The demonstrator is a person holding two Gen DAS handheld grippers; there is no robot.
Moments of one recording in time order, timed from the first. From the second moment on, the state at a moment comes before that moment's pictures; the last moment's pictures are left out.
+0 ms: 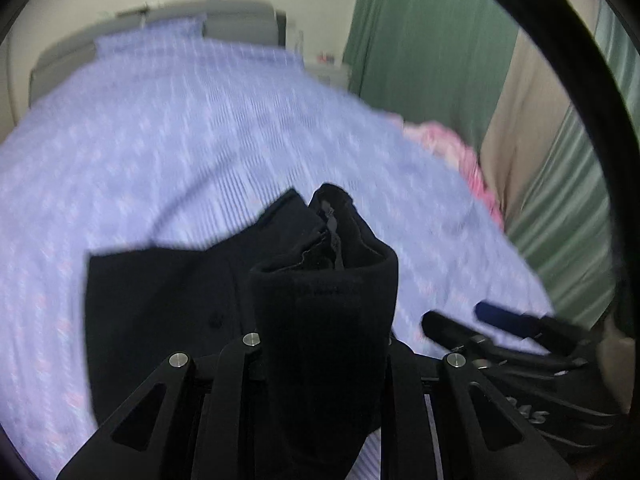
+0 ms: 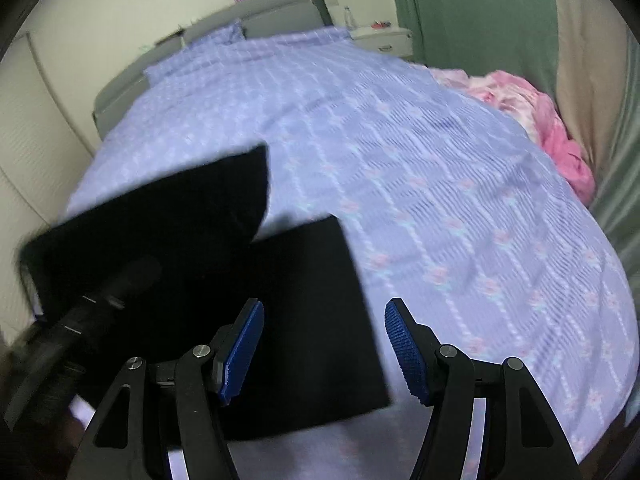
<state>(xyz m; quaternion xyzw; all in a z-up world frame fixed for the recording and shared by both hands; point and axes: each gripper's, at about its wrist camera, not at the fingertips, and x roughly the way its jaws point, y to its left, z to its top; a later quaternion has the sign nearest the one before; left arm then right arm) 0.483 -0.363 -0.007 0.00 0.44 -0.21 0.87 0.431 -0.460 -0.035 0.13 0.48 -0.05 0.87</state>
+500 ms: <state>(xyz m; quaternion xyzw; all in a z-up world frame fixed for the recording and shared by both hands) 0.464 -0.389 -0.030 0.00 0.51 -0.18 0.84 0.412 -0.514 -0.082 0.11 0.53 -0.07 0.84</state>
